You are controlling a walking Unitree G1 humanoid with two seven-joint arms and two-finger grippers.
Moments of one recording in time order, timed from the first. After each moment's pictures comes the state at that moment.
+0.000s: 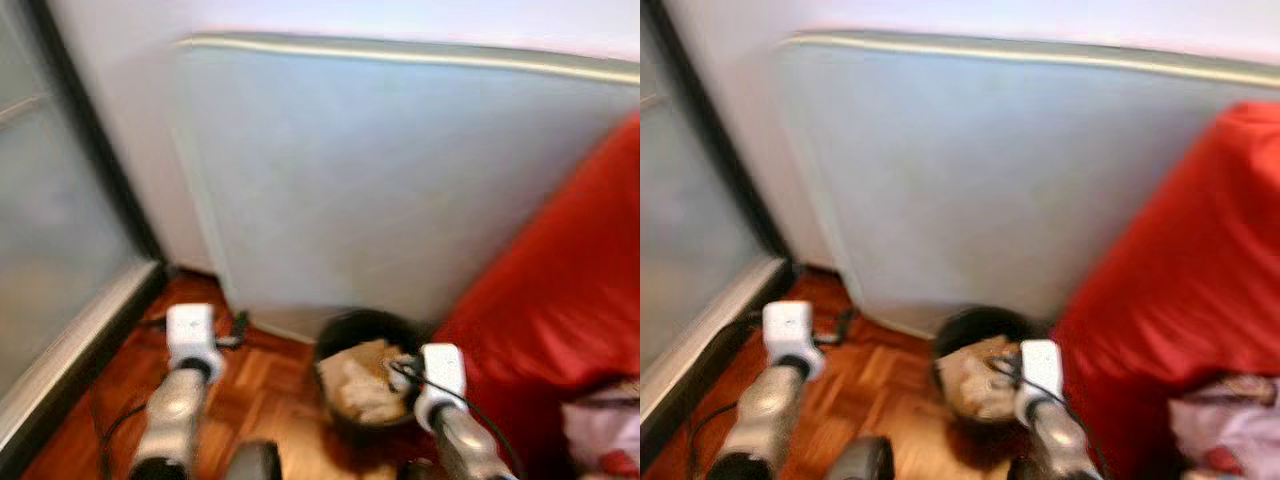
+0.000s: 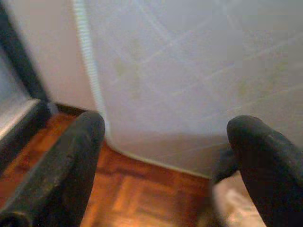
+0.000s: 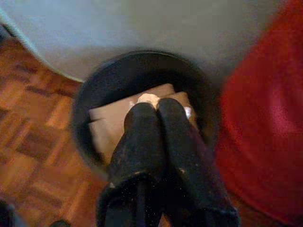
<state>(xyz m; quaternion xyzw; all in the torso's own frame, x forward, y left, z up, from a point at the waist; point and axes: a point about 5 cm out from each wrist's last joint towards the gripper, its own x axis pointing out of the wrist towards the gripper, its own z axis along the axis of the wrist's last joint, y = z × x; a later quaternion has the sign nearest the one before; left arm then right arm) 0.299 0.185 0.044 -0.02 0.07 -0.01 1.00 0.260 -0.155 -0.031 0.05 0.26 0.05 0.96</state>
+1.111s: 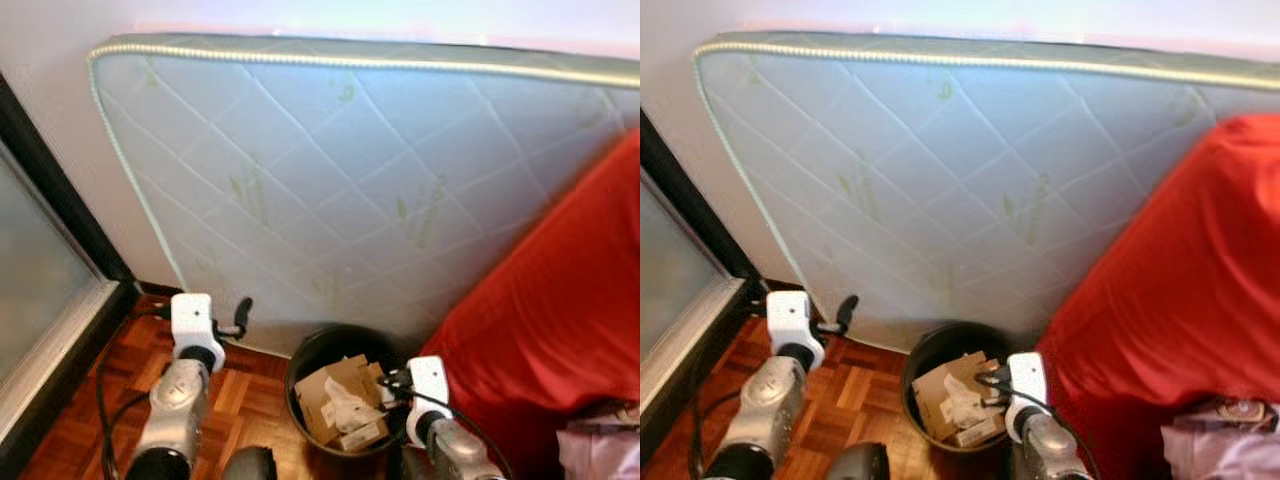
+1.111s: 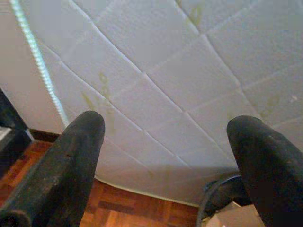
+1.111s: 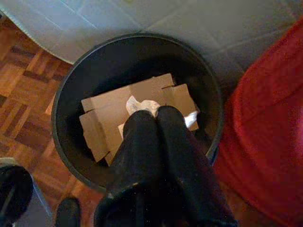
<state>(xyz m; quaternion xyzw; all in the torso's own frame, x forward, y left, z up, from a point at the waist) 0.306 0.195 0.060 -0.01 0.04 0.00 1.00 0.251 -0.136 -0.042 0.04 0.32 0.10 0.94</state>
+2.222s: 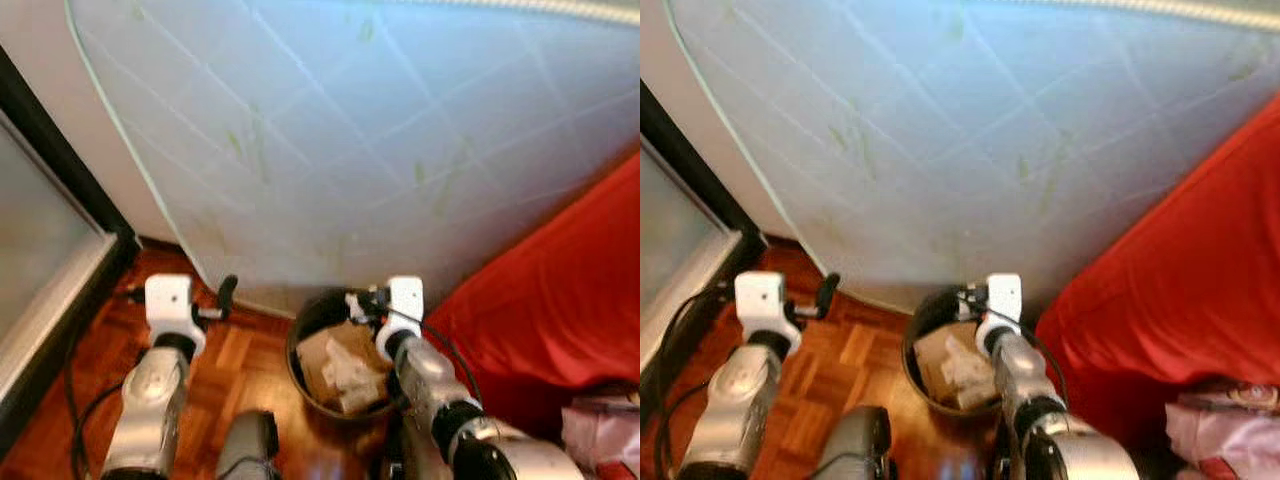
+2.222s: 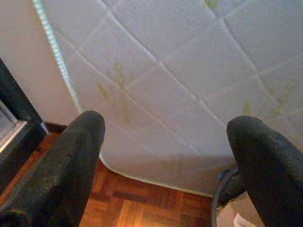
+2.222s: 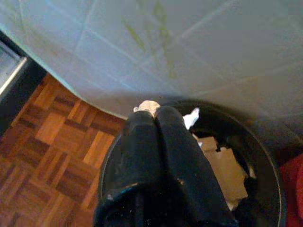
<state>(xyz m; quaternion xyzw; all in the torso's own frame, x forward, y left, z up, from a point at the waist) 0.291 0.204 0.104 0.02 -0.02 0.00 1.00 0.330 -0.090 0.038 0.10 0.19 0.15 0.97</state>
